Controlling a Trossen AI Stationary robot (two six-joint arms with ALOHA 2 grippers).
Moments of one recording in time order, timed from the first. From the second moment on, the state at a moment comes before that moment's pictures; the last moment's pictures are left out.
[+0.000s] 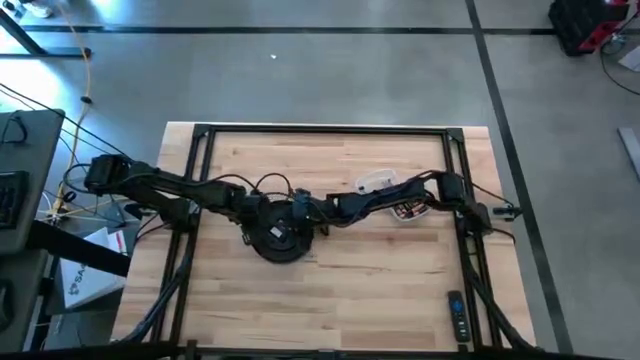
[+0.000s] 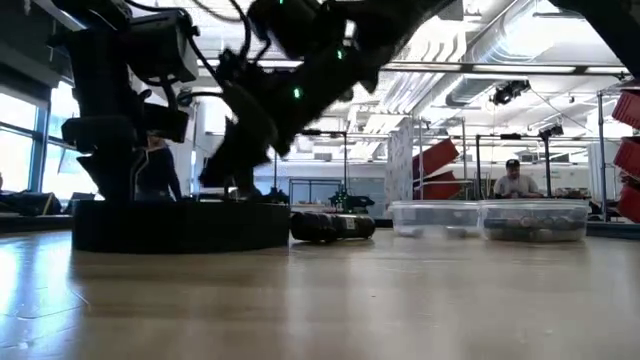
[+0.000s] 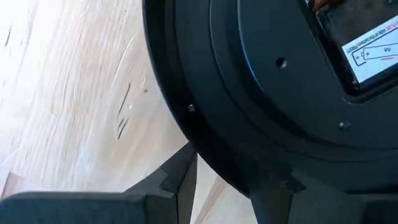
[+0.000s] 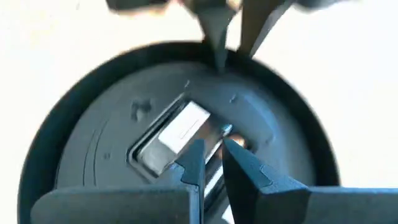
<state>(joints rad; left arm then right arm) -0.03 1.31 0.63 -0.68 -0.12 -0.42 0.05 2.20 1.57 -0.05 0.07 -0.07</state>
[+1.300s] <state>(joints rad) -0.24 0.97 0.59 -0.44 -0.27 -0.36 0.23 2.16 1.57 -0.11 0.10 -0.18</state>
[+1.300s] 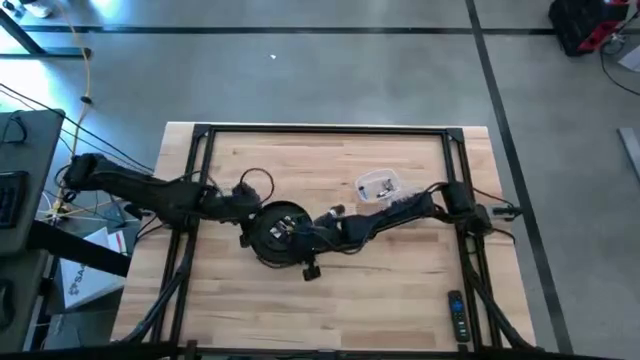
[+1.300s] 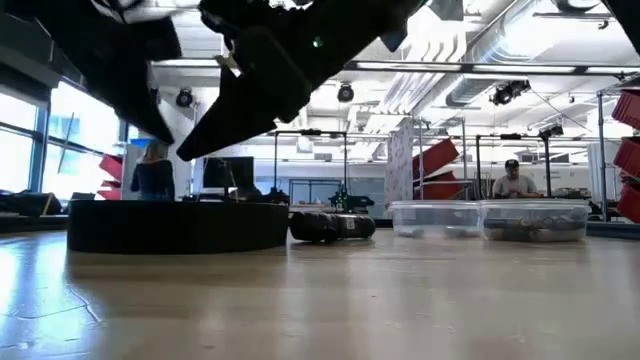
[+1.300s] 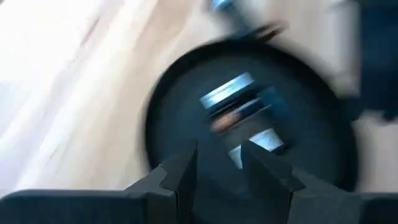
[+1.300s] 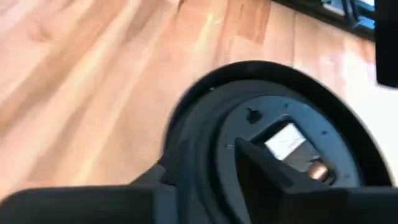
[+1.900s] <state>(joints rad) -0.64 1.23 0.40 0.14 -0.40 -0.23 0.44 2.16 1.57 -0.02 0.29 0.00</state>
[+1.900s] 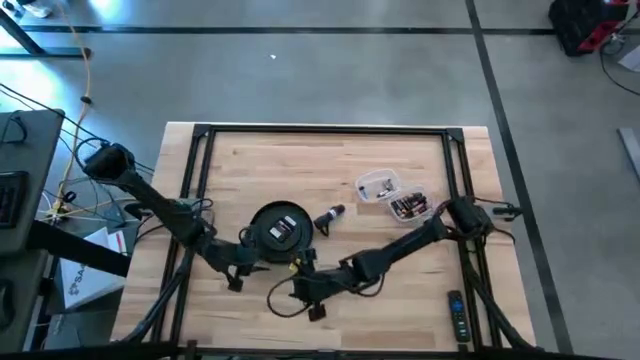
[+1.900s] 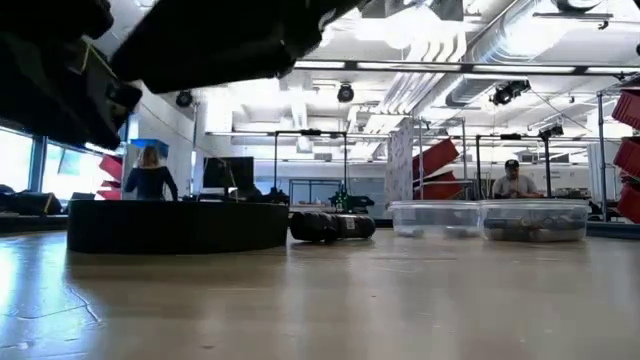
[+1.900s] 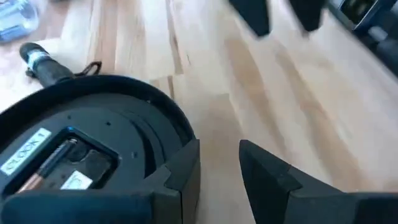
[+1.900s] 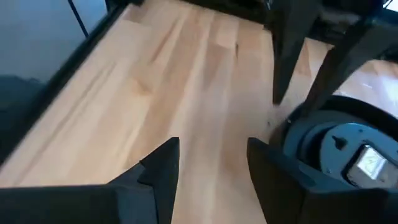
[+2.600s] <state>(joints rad) -0.64 1.56 0.41 0.37 -0.49 -0.35 0.48 2.19 1.57 0.10 0.29 0.08</state>
